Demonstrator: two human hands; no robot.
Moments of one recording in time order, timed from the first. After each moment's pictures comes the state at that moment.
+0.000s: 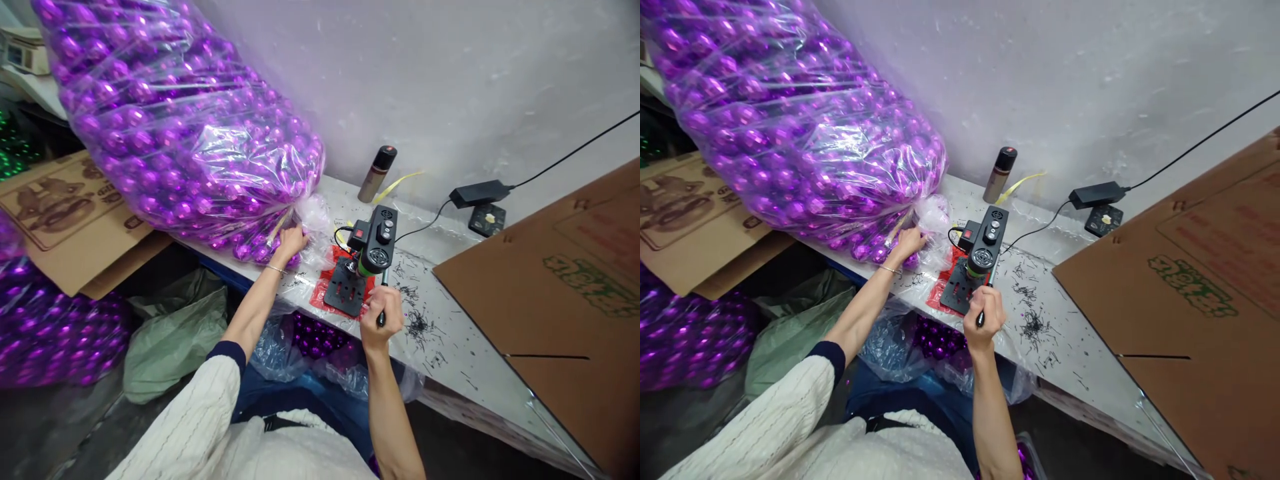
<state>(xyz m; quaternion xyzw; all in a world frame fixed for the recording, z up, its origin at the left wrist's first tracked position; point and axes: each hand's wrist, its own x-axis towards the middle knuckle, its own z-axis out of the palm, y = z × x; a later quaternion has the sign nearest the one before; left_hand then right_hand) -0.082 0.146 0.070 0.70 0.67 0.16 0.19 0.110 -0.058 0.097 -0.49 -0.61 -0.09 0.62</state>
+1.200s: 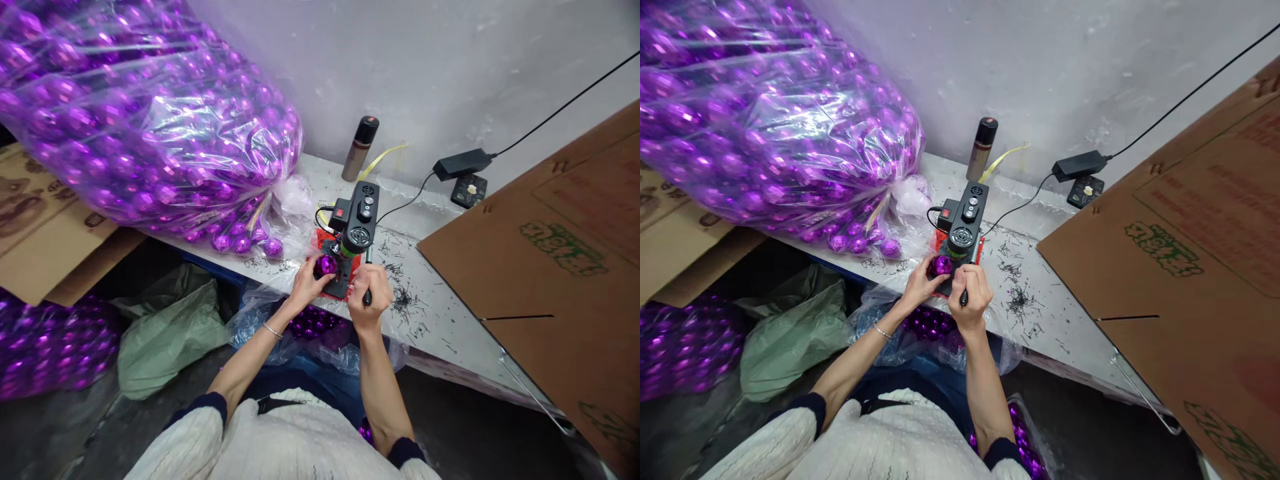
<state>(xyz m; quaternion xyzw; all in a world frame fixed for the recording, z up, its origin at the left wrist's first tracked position) -0.007 -0.004 0.017 0.66 0.52 0.41 0.37 0.117 -0.058 0.110 -0.49 -0.65 -0.11 0.58</state>
